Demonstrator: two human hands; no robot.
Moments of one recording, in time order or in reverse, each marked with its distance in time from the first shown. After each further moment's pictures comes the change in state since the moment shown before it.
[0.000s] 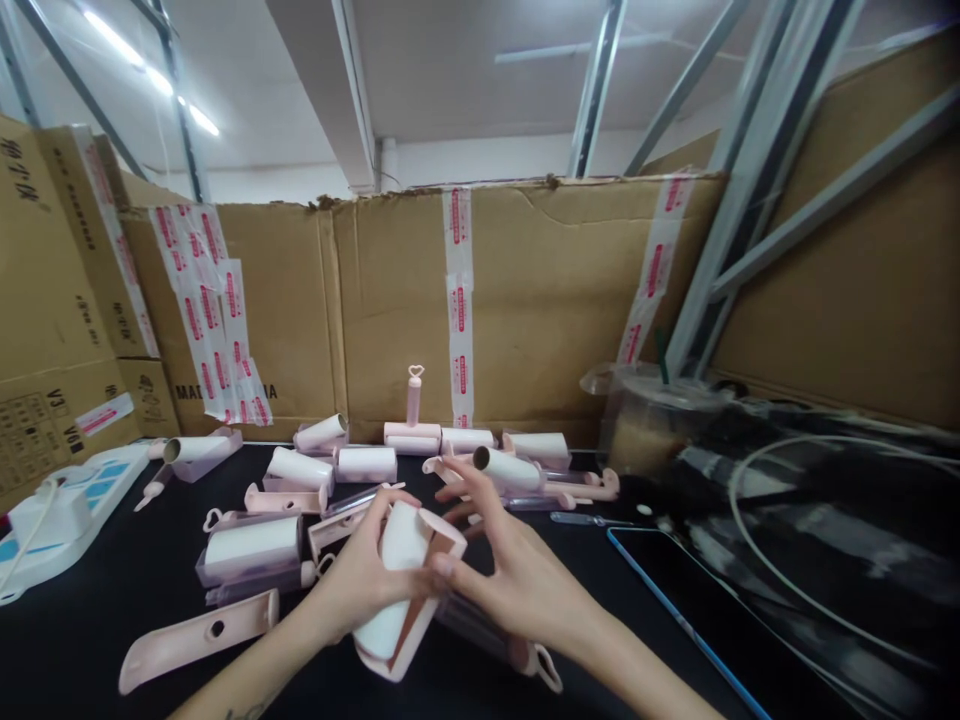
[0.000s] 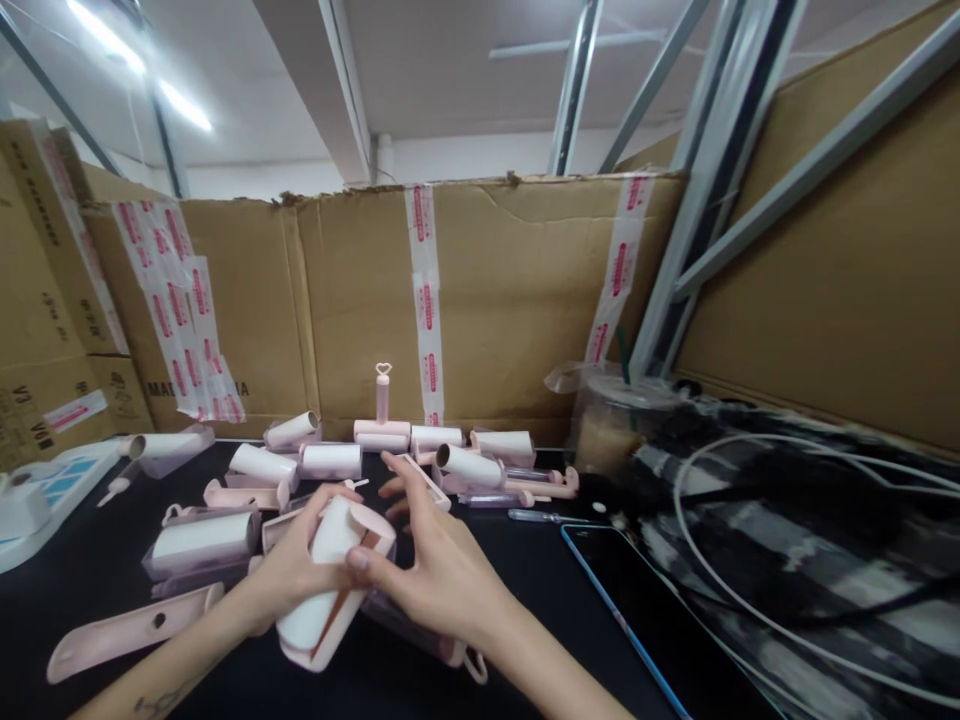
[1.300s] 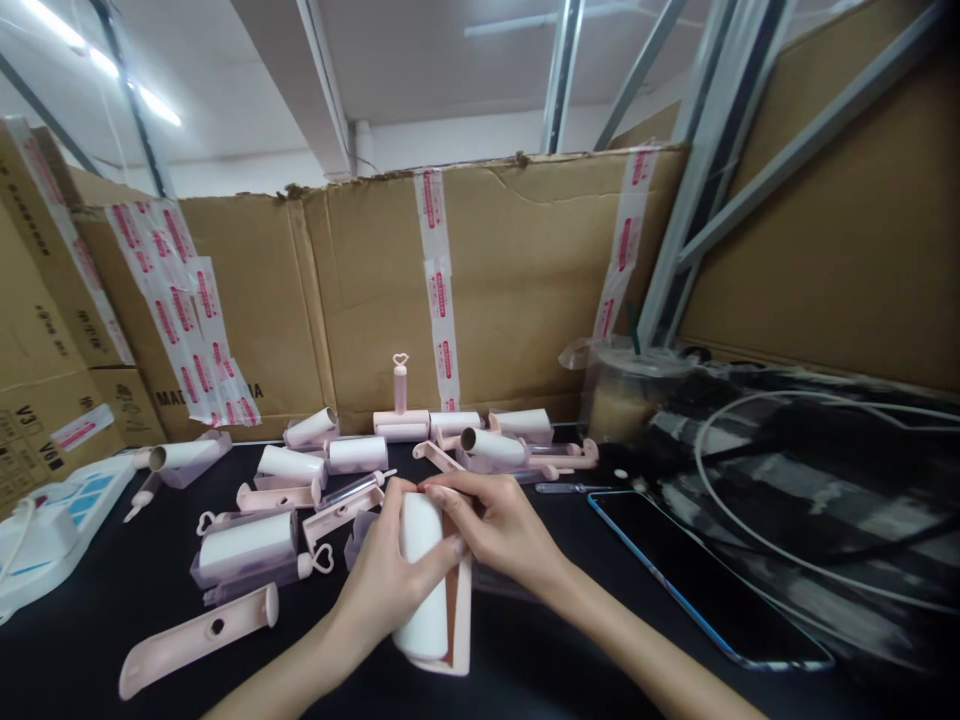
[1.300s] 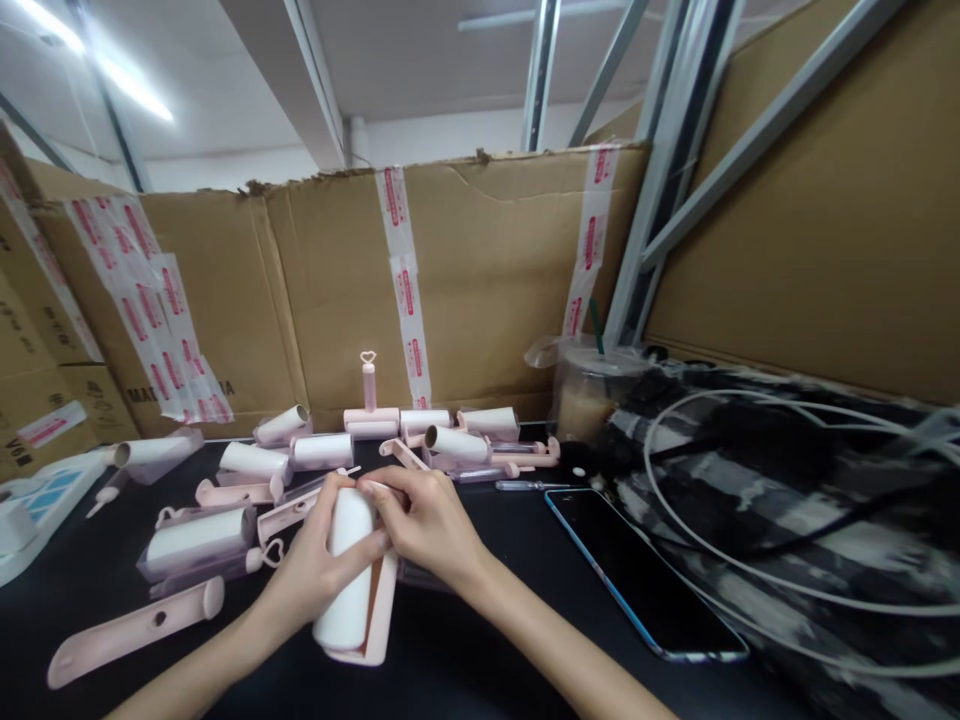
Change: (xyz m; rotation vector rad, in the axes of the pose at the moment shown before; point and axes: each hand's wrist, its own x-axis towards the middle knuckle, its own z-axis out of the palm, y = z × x) left_hand 0.000 0.005 0.029 0.196 0.097 0.133; right_hand 0.011 0.010 0.006 0.002 0.214 -0.054
